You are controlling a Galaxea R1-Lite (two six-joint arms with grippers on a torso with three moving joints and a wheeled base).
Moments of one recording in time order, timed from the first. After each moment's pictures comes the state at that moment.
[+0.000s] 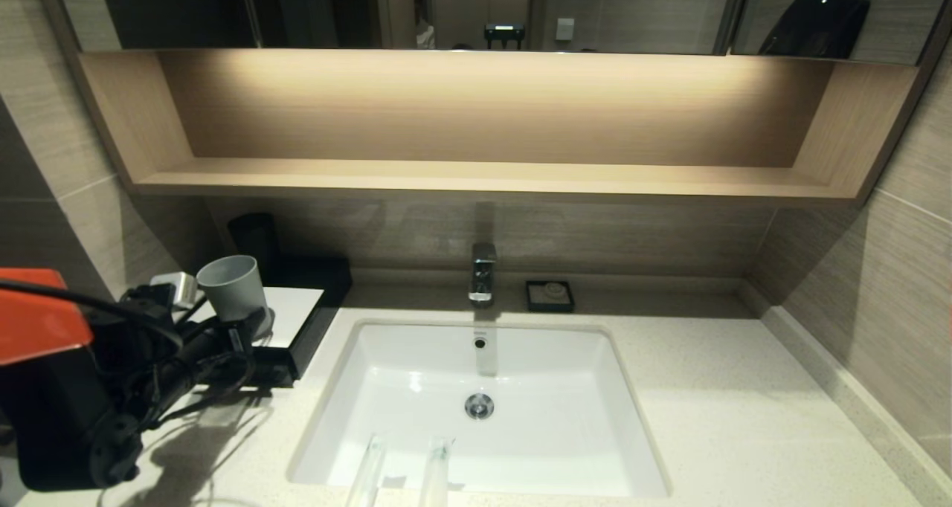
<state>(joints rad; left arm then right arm) 0.14 2.15 -0.46 -1.47 -0.11 -0.08 0.00 0.00 0.00 0.01 -0.01 -0.01</state>
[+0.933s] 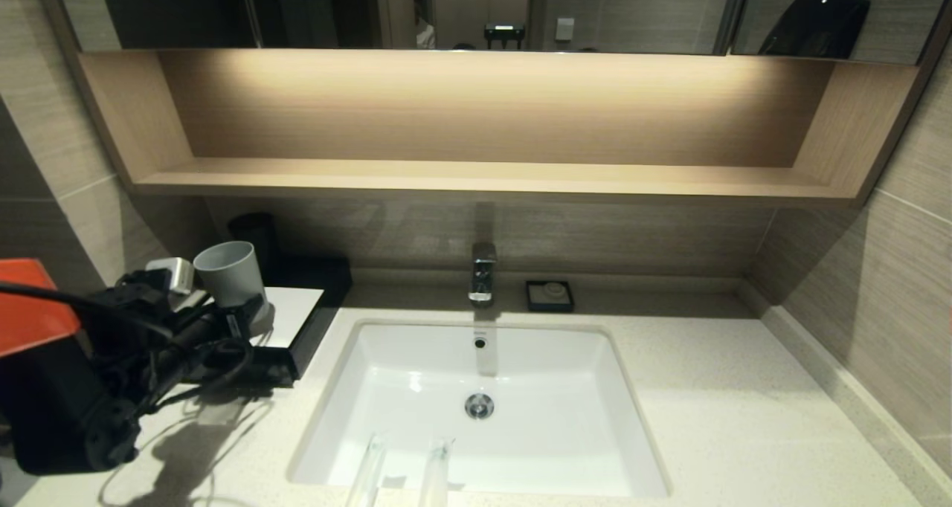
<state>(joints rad) 0.14 2.10 -0.52 -1.39 -0.11 -0.08 0.00 0.00 0.00 0.01 -0.01 -0.01</state>
